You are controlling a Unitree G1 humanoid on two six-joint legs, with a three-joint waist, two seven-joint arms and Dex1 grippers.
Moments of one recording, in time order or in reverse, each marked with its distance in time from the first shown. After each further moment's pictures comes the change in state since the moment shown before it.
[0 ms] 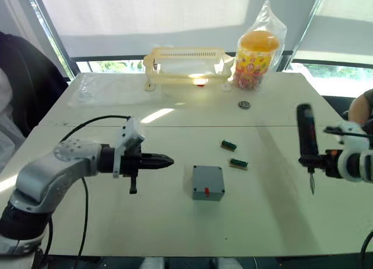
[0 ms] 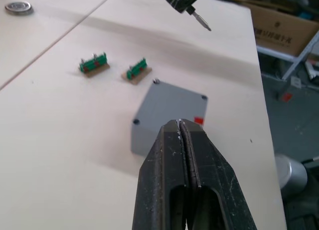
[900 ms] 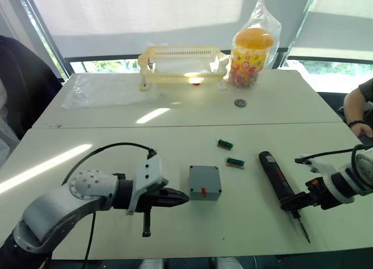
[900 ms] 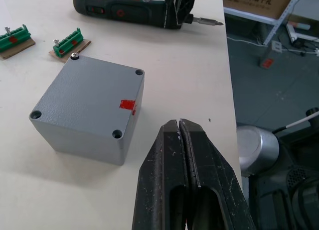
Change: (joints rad) left arm 0.232 0.022 -0.080 -0.393 0.013 0.057 0.169; right arm -0.078 -0.367 0.747 0.213 0.094 0.001 0.598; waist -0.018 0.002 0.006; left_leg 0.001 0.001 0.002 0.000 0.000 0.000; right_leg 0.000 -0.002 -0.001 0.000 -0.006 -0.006
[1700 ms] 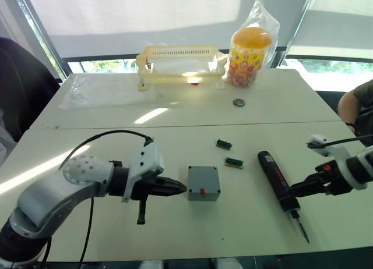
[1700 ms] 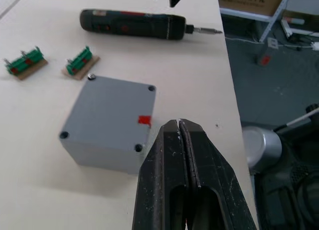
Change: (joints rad) left arm -0.070 0.018 0.040 0.037 -0.018 0.014 -0.075; right arm 0.003 -0.114 -0.056 -0.047 0.030 -0.118 0.085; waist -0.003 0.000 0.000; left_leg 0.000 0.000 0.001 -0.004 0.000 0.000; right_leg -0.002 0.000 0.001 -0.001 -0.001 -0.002
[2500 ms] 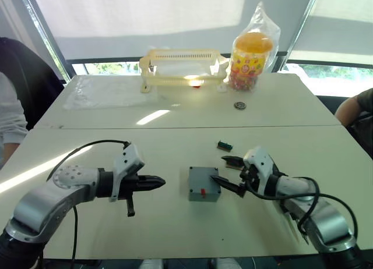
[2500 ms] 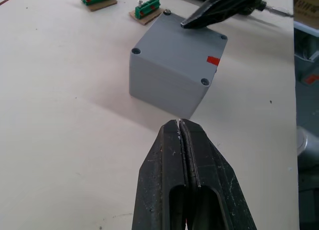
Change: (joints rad) left arm 0.093 -0.012 0.085 0.186 0.084 -0.037 -0.005; right arm 0.389 0.729 -0.158 -0.368 -0.363 -0.952 -0.261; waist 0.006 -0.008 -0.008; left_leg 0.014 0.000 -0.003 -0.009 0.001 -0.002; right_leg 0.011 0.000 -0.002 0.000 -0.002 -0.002
